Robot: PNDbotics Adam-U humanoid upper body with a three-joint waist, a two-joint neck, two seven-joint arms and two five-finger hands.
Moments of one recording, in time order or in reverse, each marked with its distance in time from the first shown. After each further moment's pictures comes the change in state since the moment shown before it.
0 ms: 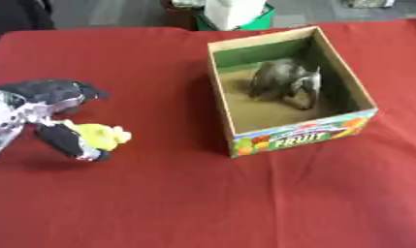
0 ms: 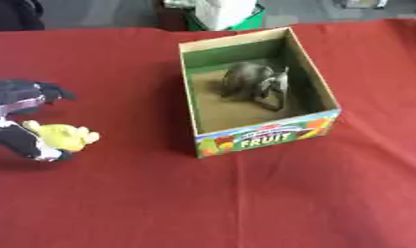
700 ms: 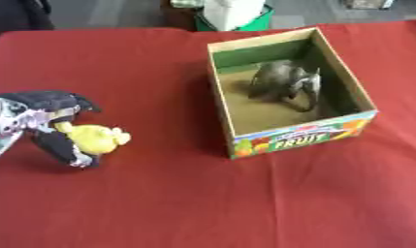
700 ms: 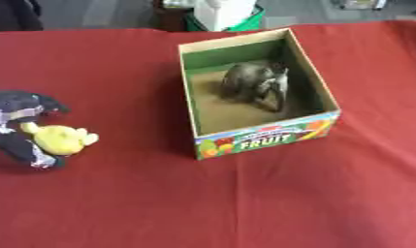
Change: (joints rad) left arm 0.000 -0.008 -0.001 0.065 -0.023 -0.018 -0.023; right arm -0.005 0.002 0.000 0.000 0.001 0.005 -0.003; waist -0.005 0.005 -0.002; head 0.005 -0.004
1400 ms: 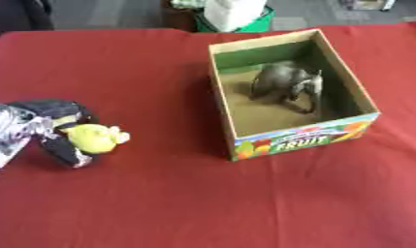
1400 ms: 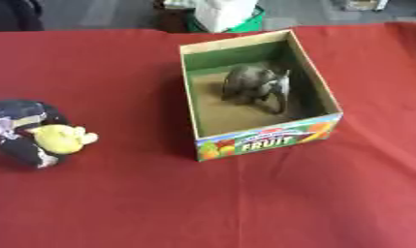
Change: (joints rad) left arm -0.006 -0.028 -0.006 0.077 -0.040 -0.006 0.032; right arm 0.000 0.008 0.000 0.000 0.003 0.002 0.001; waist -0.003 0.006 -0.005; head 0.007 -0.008
